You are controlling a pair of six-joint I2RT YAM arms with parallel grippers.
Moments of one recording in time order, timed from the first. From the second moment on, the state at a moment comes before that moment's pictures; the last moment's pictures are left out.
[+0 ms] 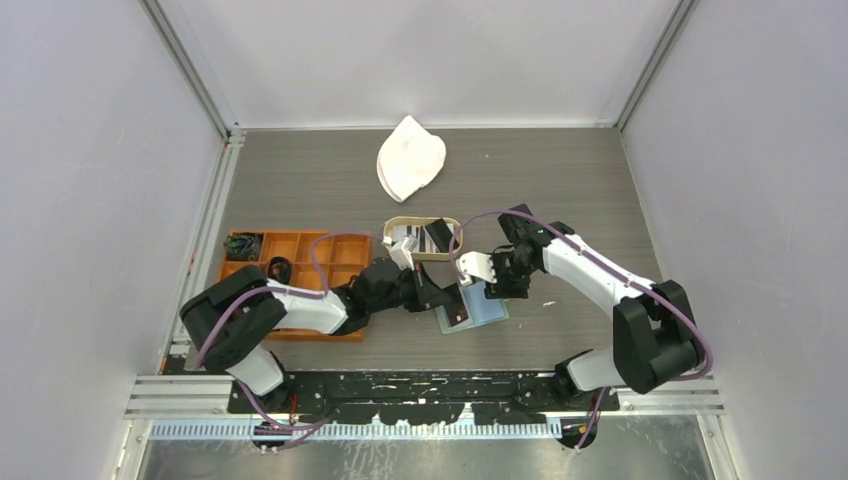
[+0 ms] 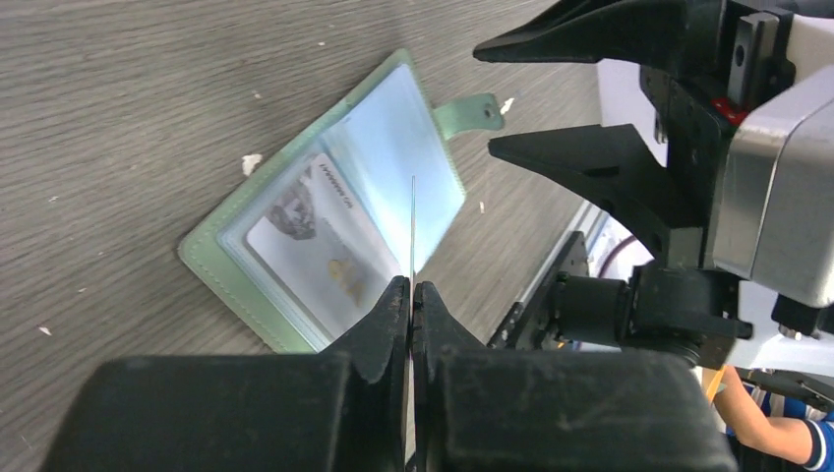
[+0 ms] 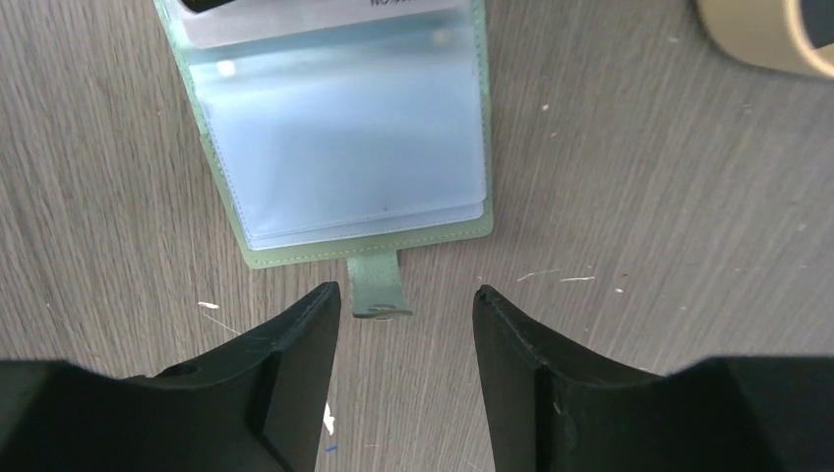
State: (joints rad) left arm -0.93 1.57 0.52 0.68 0.15 -0.98; right arm 0.41 1.38 0.86 -0.78 -0.34 -1.27
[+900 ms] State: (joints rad) left arm -0.92 1.70 0.54 0.77 0.19 -1.02; right arm 0.45 1.55 0.86 -0.82 -0.32 -1.31
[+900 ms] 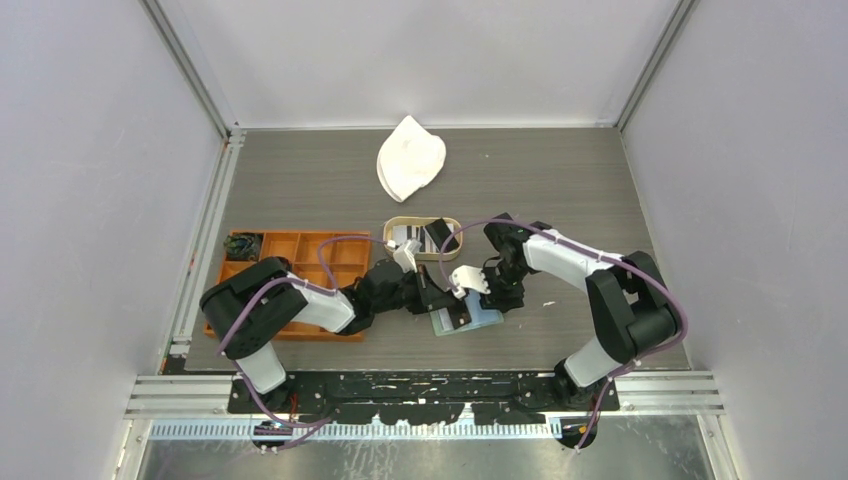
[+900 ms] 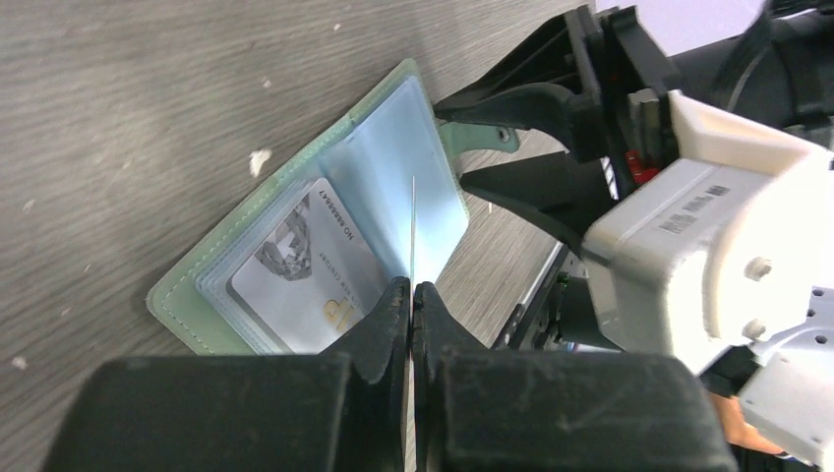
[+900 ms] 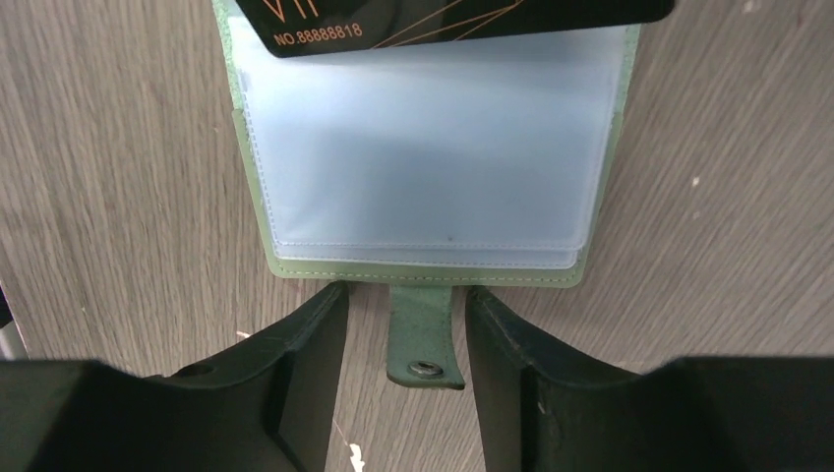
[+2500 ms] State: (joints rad) left arm -0.88 1.73 0.40 0.92 0.20 -1.23; right arm 0.57 1.60 0.91 -0.81 -0.31 -1.24
